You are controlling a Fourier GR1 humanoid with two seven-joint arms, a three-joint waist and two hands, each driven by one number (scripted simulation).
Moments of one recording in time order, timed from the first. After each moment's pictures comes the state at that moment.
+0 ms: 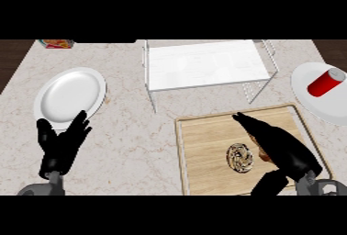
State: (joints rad) left arm -0.04 0.23 0.01 -1.34 0.19 0.05 0.25; right arm -0.14 -0.41 0.34 -1.86 0.45 0.49 0.57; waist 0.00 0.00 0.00
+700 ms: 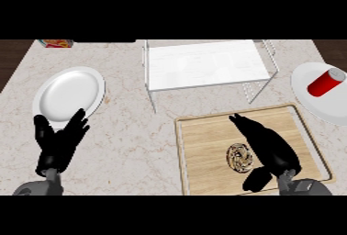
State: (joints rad) left arm -0.05 0.22 0.05 -1.35 0.17 0.01 0.30; right arm -0.11 -0.31 0.35 -1.72 0.71 0.41 0.44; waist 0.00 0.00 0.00
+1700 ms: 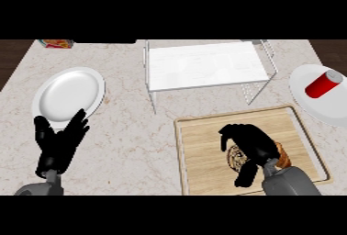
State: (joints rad) left arm -0.04 0.19 0.07 -1.38 0.13 -0.01 0.31; right arm -0.19 -0.26 0.36 -1.47 0.86 0.39 0.14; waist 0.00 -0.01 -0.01
